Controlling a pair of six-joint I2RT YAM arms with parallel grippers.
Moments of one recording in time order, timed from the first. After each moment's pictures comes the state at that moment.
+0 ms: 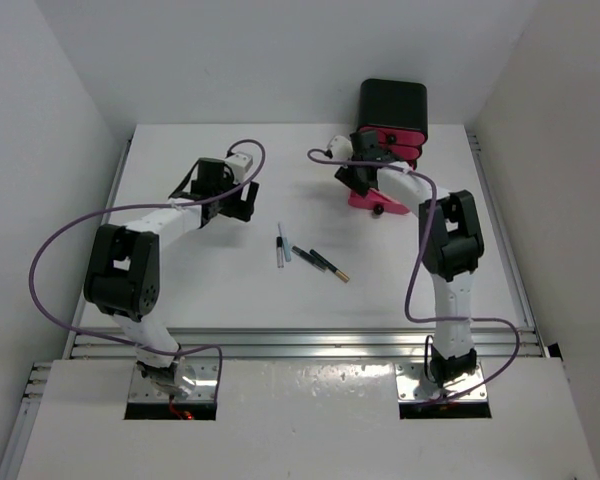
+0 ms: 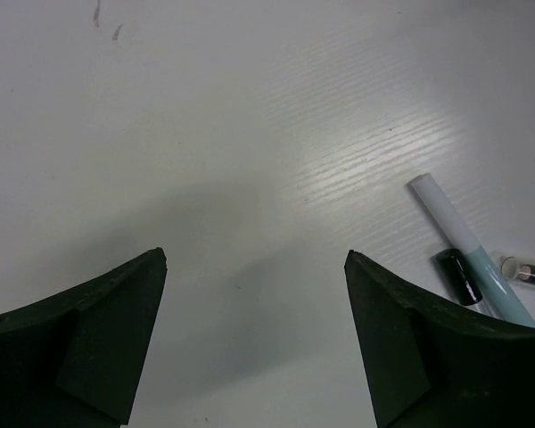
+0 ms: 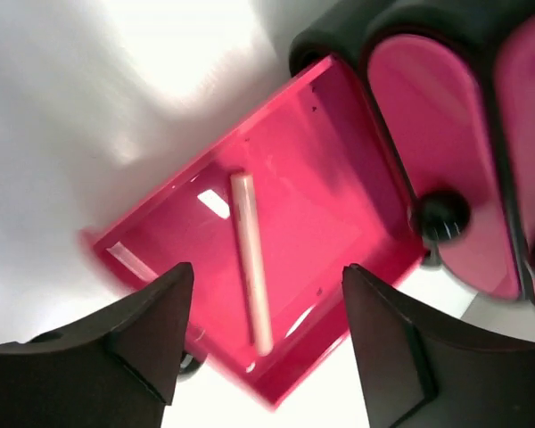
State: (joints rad) left arm -0.21 1.73 1.12 -0.08 0.12 0.12; right arm 0.32 2.18 1.67 -0.34 0.21 -0.73
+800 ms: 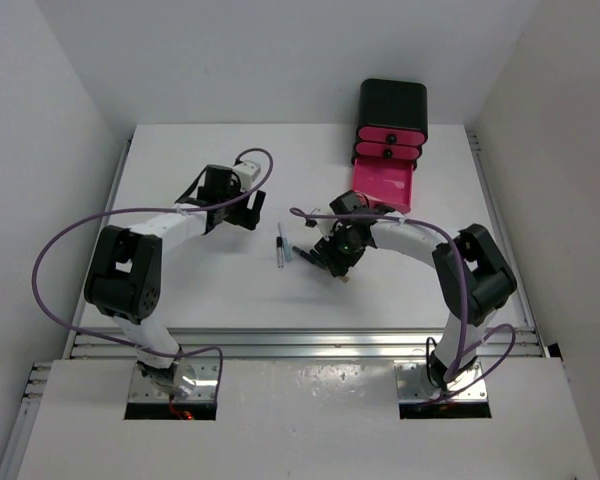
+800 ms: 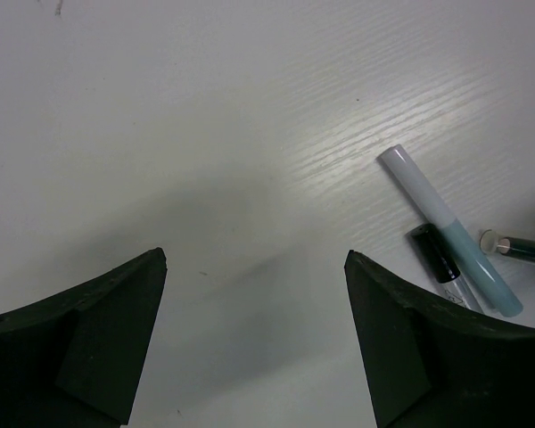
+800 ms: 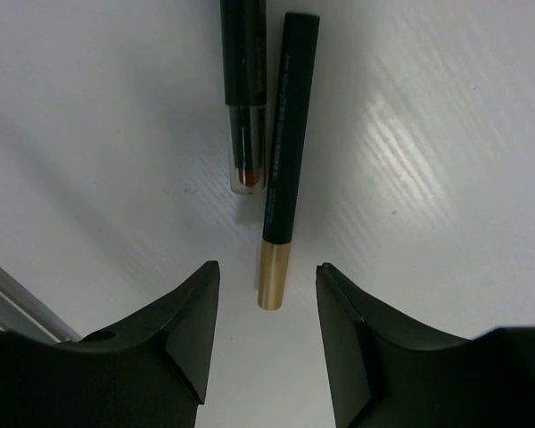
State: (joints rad) left arm -0.26 1.71 1.08 -0.08 0.11 0.13; right arm 0.56 1.78 1.08 -0.49 -0.21 -0.28
